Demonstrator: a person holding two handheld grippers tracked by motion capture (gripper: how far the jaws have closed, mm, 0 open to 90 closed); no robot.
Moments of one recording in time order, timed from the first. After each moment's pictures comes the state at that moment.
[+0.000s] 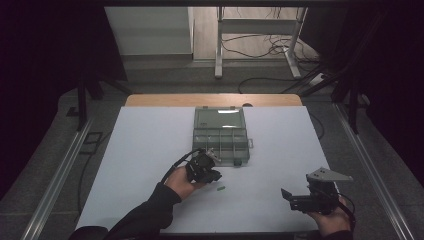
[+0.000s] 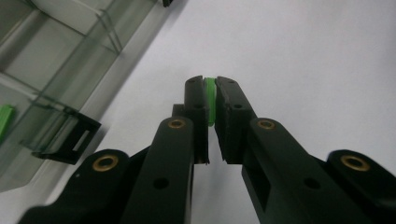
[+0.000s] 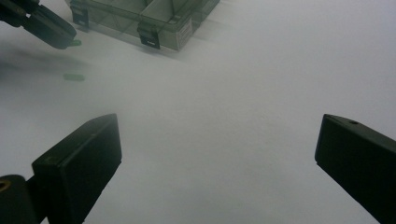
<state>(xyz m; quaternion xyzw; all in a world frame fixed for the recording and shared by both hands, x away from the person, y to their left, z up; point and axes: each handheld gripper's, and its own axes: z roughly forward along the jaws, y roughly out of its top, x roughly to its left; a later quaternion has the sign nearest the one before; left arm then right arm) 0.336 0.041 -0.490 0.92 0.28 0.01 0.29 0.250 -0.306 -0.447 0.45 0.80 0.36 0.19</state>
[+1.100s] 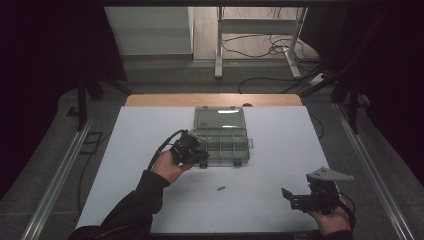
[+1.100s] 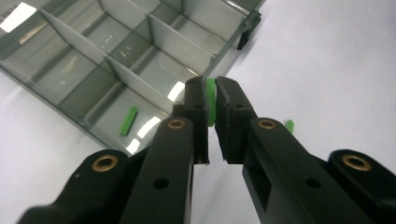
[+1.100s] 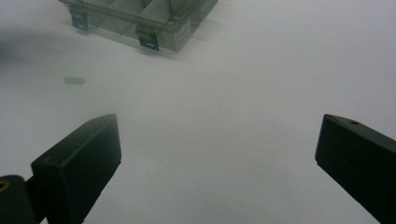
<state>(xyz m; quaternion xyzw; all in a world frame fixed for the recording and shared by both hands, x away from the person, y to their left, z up) 0.363 0.085 -0.455 0.89 0.33 0.05 0.33 0.252 -0.308 -0.448 0.46 0.79 0.36 0.19</state>
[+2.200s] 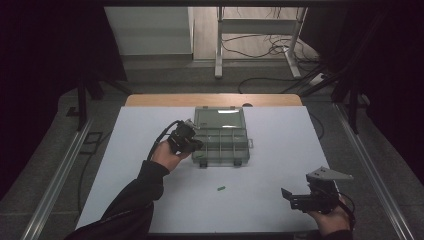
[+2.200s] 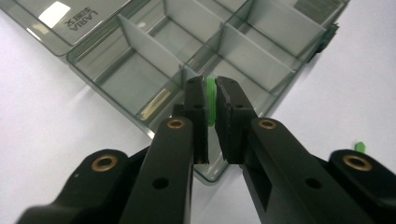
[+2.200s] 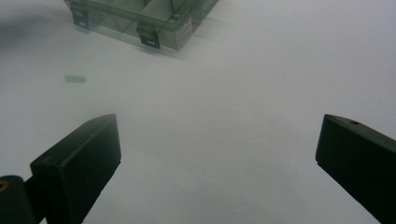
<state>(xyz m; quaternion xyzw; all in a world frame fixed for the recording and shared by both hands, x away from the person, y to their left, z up) 0.401 0.100 -0.469 0.88 0.36 0.07 0.31 0.253 -0.307 -0.448 0.45 0.80 0.36 0.18</state>
